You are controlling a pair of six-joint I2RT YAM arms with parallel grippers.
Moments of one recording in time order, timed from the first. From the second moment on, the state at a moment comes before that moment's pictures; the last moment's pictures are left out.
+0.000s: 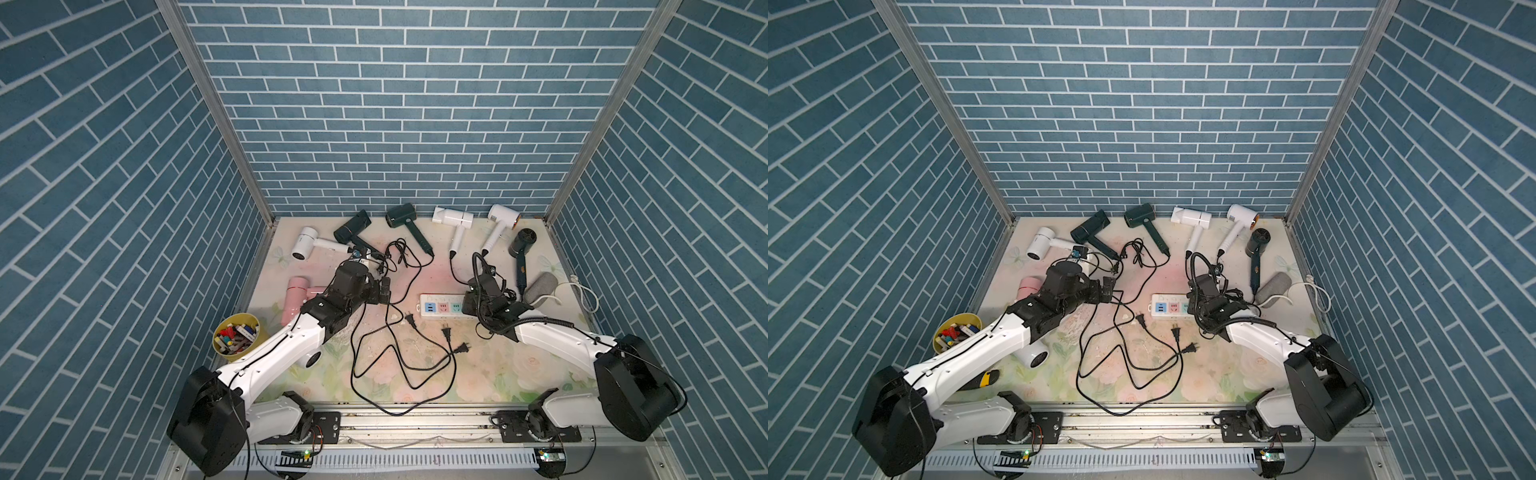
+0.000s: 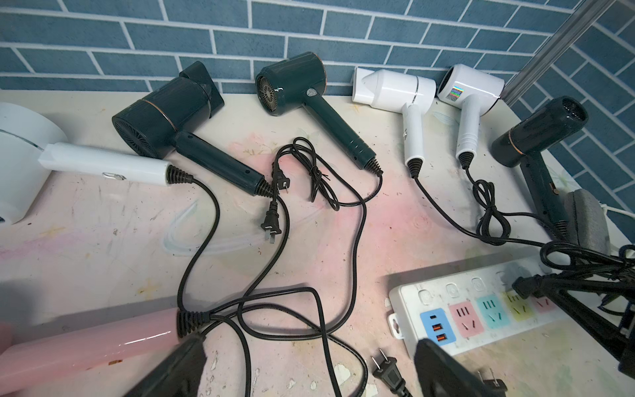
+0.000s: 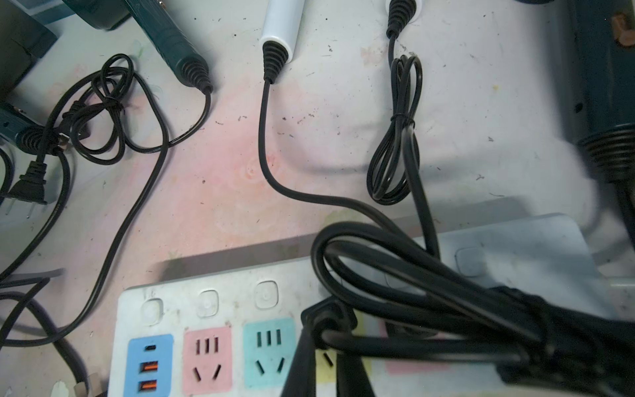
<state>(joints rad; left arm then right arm) -0.57 1.22 0.82 -0.17 -0.17 -0.34 0.62 1.37 0.70 -0.19 0.31 0.63</state>
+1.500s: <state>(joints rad) -0.57 1.21 0.82 -0.17 -0.17 -0.34 0.65 1.38 0.74 -0.29 0.36 0.68</state>
